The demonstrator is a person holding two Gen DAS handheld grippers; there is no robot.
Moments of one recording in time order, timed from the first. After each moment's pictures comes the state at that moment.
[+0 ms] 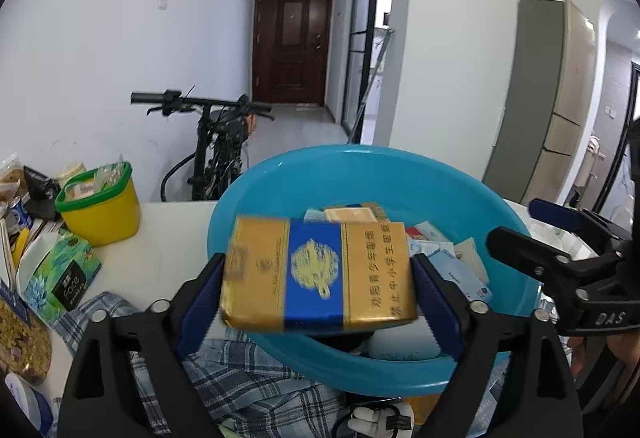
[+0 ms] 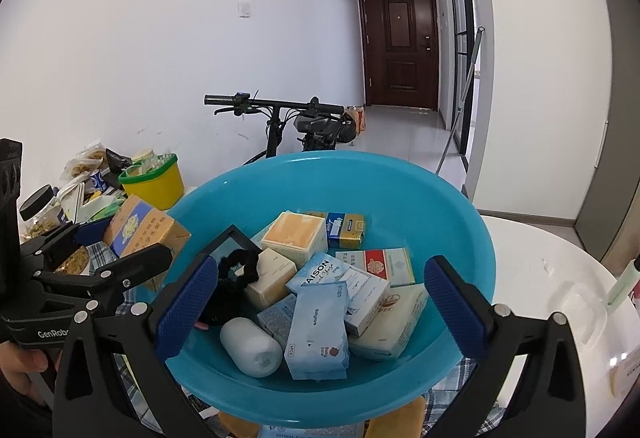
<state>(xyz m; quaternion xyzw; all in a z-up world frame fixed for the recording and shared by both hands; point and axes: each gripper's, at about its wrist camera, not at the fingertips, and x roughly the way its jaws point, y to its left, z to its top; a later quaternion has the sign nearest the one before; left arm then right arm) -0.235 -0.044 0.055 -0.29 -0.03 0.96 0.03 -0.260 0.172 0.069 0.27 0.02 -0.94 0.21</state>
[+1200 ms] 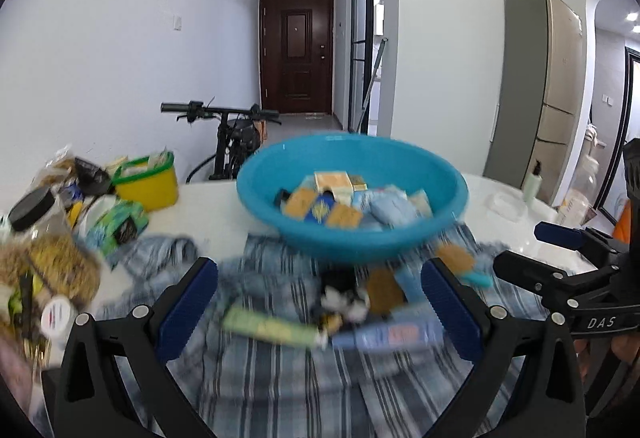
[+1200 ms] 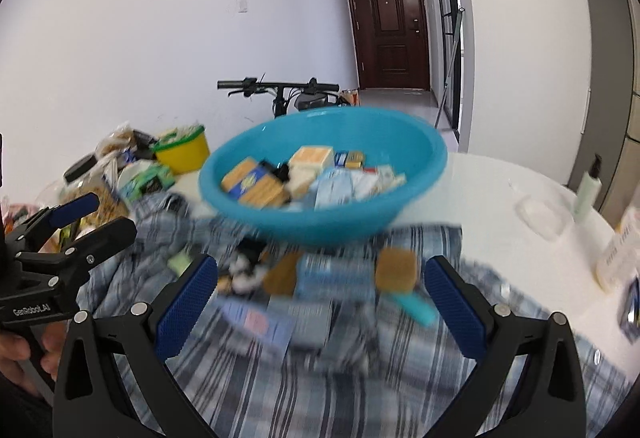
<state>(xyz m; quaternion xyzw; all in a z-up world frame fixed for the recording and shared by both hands) -0.067 -0.006 0.073 -0.27 -0.01 0.96 0.01 -0.113 0.217 0.057 0.30 0.00 -0.93 0.20</state>
